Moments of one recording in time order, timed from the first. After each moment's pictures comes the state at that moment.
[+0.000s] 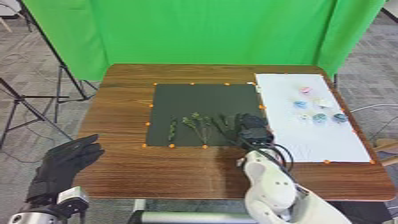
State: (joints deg) left arm 149.4 -53.5 -105.7 -131.8 41.7 18.9 14.7; right arm -86.1 -56.4 46.1 -112.9 -143.8 1.4 47.9
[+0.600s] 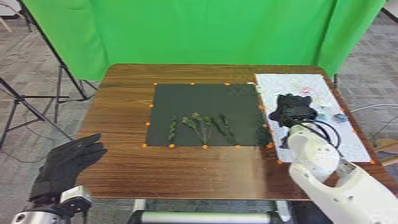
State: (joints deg) left arm 148.3 -53.4 -104.5 -131.7 41.7 18.9 14.8; right arm -83.9 -47.4 60.8 -104.7 -140.7 -6.0 37.6
